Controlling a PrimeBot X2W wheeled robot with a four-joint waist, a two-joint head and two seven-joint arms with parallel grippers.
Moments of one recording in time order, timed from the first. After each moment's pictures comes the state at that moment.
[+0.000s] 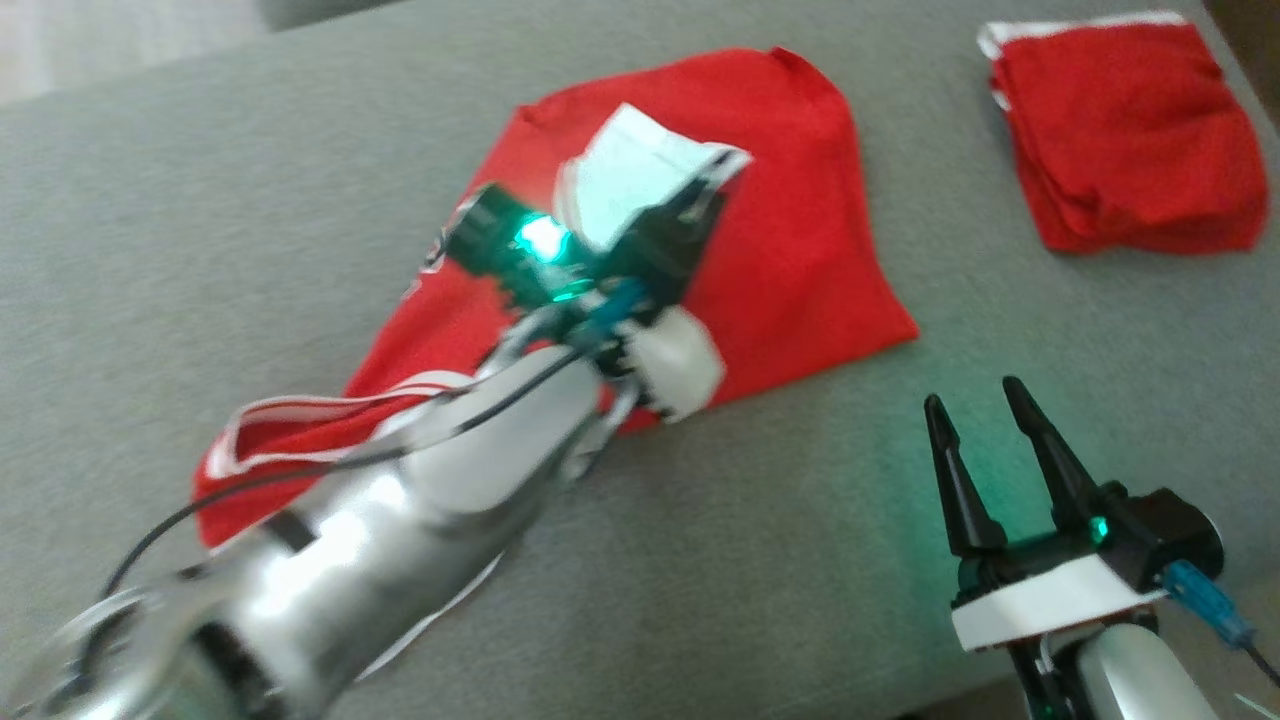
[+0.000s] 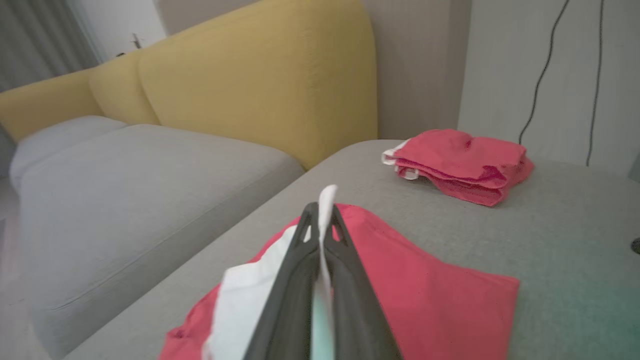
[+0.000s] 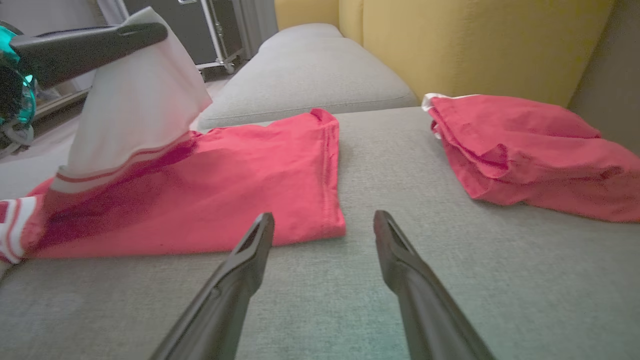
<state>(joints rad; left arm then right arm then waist) -0.97 0.11 -1.17 0.57 -0.59 0.23 -0.09 -0.03 -0.14 0.18 0.17 0.20 0.13 -0.25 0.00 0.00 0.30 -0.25</state>
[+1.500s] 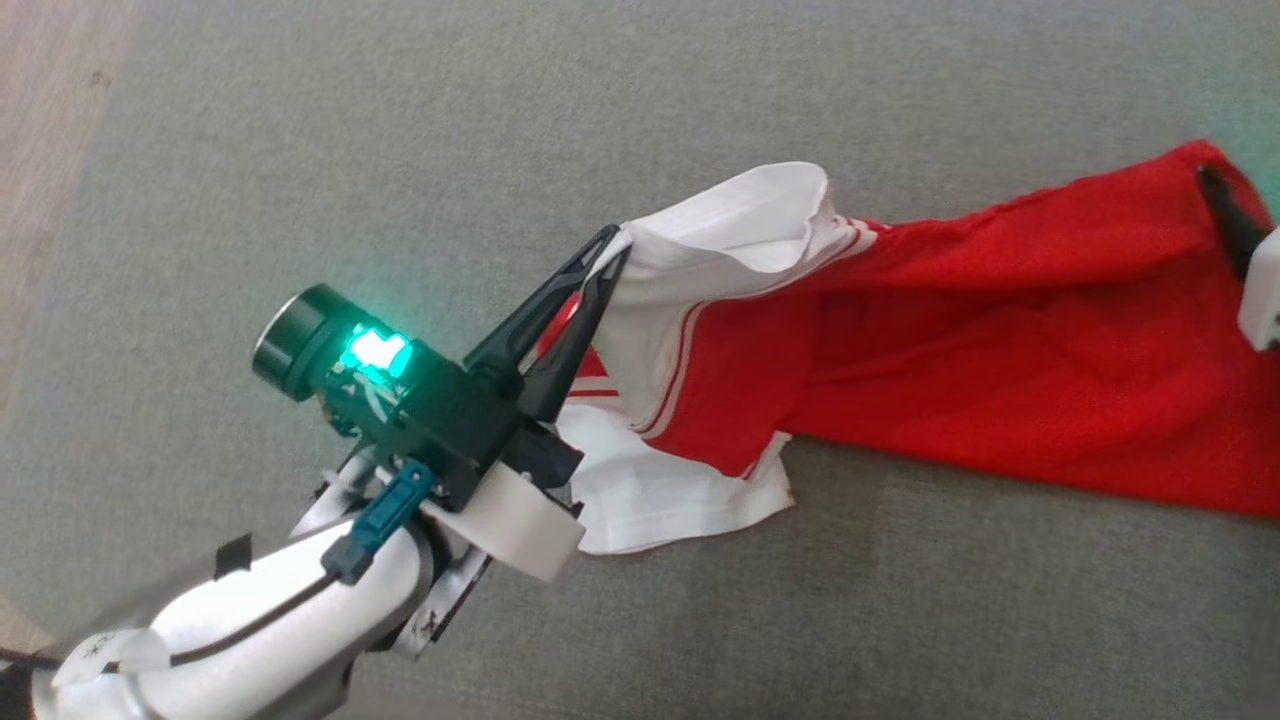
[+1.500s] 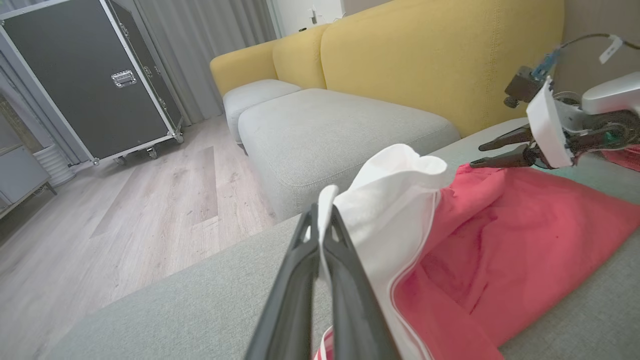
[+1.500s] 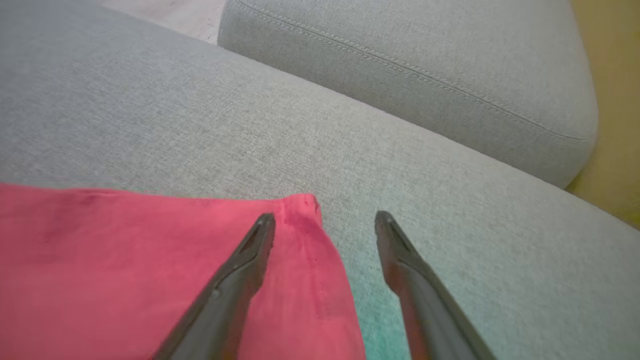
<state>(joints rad) -0.76 0.61 -1.13 -0.29 -0.56 0.46 0.04 -0.76 -0.66 0.57 0.77 0.56 0.13 0.12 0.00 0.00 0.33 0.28</state>
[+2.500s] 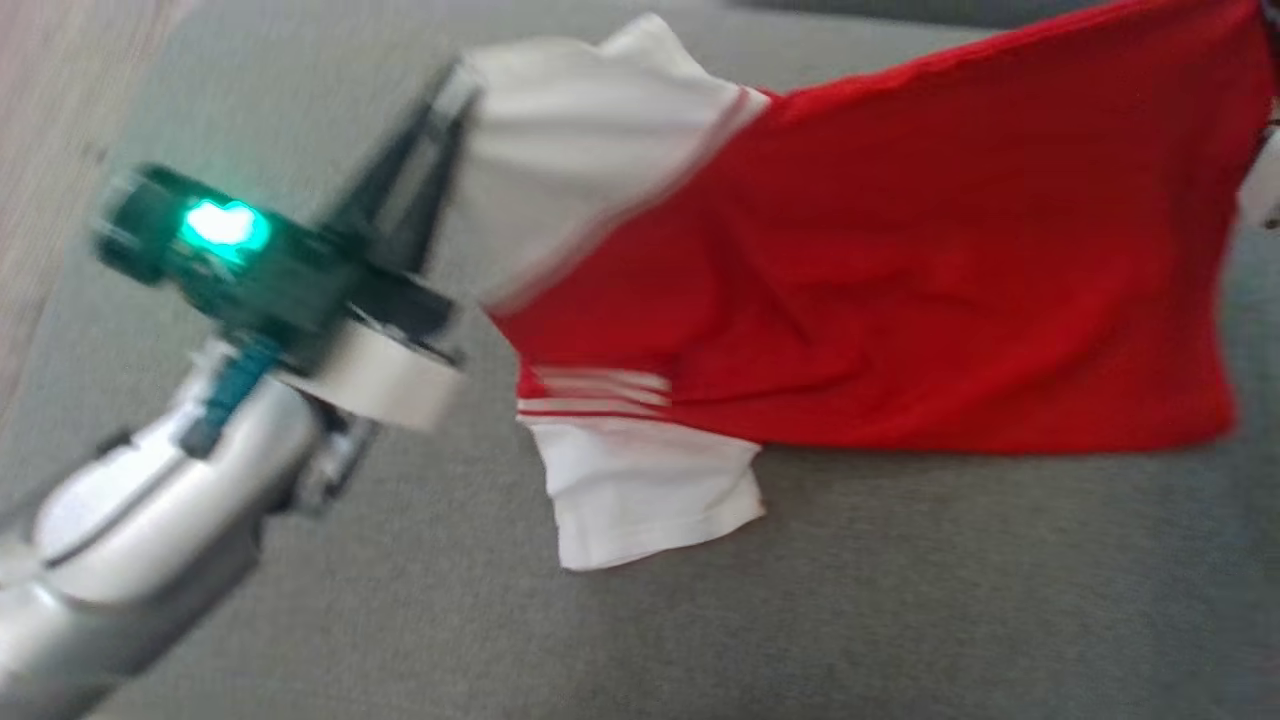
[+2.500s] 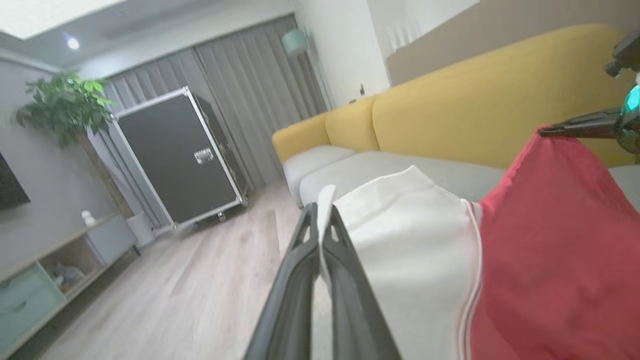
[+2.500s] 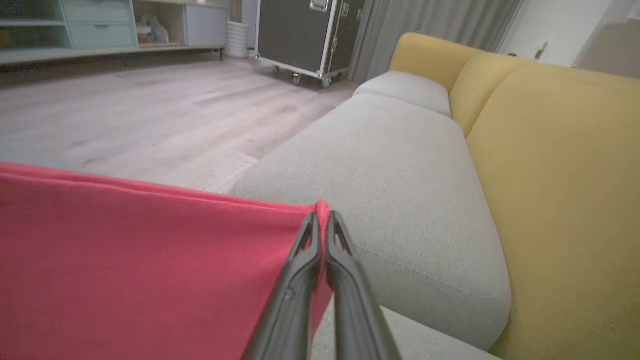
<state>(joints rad) -0.84 0.64 -1.02 -0.10 -0.60 0.40 -0.11 -1.04 -0.63 0.82 0.96 0.67 0.13 -0.21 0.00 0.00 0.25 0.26</state>
